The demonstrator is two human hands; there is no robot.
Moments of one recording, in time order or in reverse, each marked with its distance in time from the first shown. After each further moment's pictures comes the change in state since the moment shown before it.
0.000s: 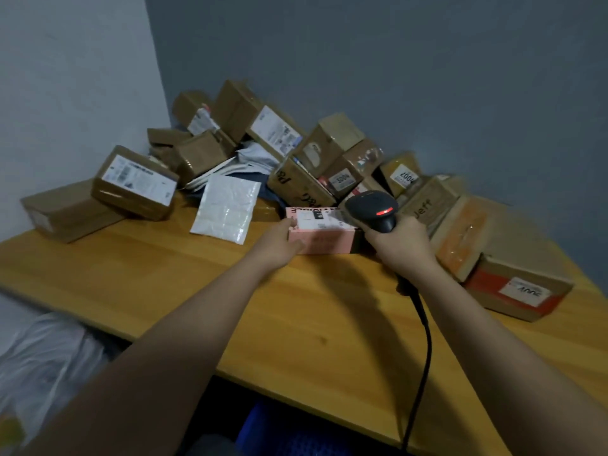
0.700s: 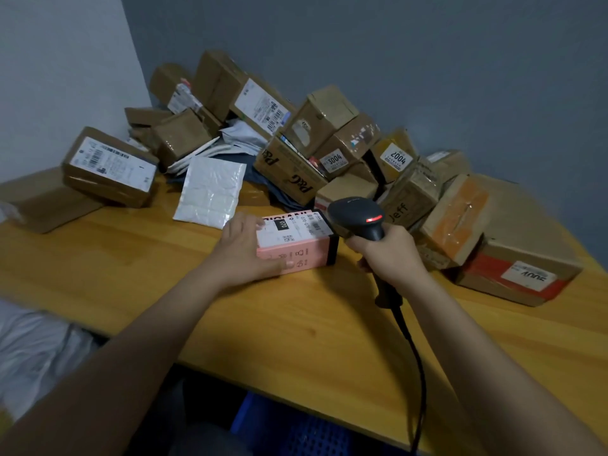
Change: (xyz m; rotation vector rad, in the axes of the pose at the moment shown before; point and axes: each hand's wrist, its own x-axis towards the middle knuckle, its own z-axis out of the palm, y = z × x) left_hand -0.023 -0.037 -0.008 0.286 -0.030 0.081; right_hand -0.003 0.031 0.016 0.151 -0.140 0.115
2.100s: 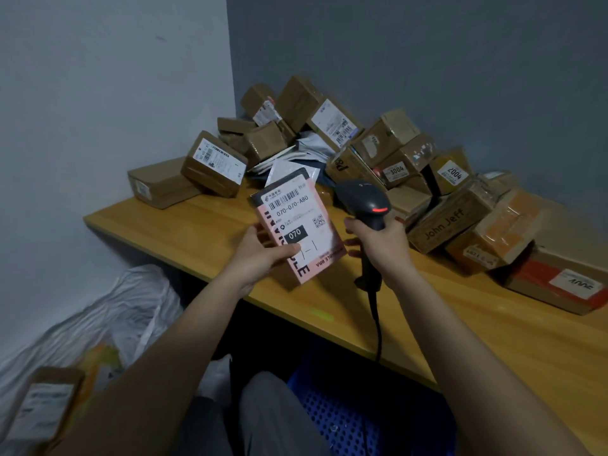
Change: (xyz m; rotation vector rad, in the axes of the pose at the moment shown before) left_hand -0.117 -0.033 -0.056 -1.043 0.210 -0.400; right_hand -0.075 -0.067 0.082 0.373 -0.120 -0.112
